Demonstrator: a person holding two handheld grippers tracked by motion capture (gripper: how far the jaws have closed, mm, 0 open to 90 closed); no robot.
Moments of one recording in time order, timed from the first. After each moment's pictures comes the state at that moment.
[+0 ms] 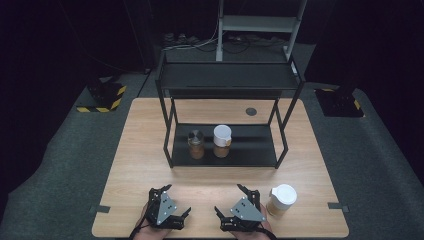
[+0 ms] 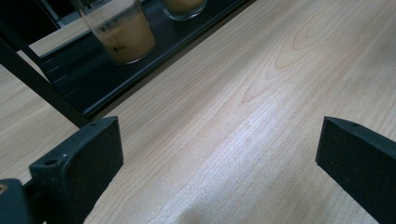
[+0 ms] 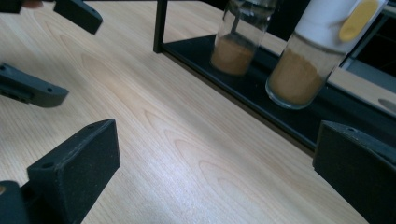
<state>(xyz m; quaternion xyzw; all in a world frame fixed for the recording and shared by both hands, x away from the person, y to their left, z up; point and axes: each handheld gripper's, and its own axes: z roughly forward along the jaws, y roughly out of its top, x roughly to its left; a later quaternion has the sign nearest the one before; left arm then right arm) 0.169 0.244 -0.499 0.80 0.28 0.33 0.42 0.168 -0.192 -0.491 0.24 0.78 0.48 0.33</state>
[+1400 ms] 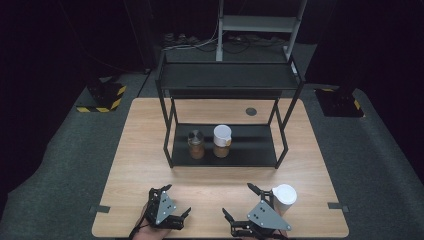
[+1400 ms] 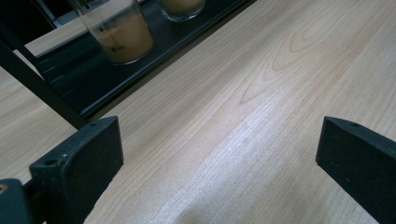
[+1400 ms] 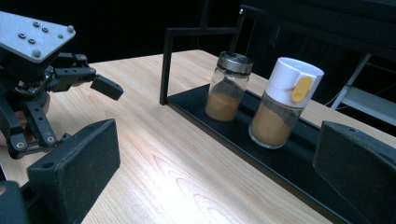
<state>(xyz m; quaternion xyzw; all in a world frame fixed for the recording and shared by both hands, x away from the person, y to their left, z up) 0.171 0.247 -0.499 0.80 0.28 0.32 0.42 0.142 -0.229 -0.454 0.24 0.74 0.54 0.32</state>
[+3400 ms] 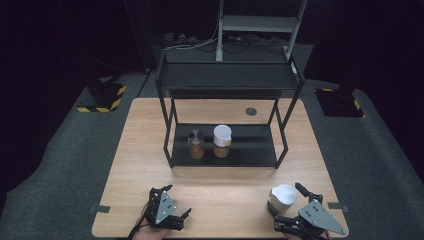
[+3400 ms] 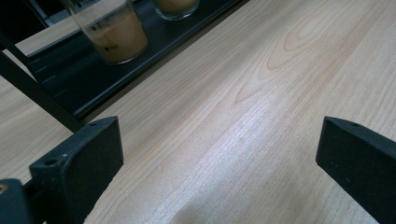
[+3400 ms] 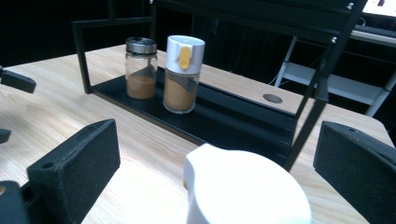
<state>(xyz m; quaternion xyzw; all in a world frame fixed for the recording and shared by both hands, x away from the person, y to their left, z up) 0.174 0.249 -0.497 0.80 0.28 0.31 0.43 0.123 -0.311 -0.450 0.33 0.69 0.53 0.36</state>
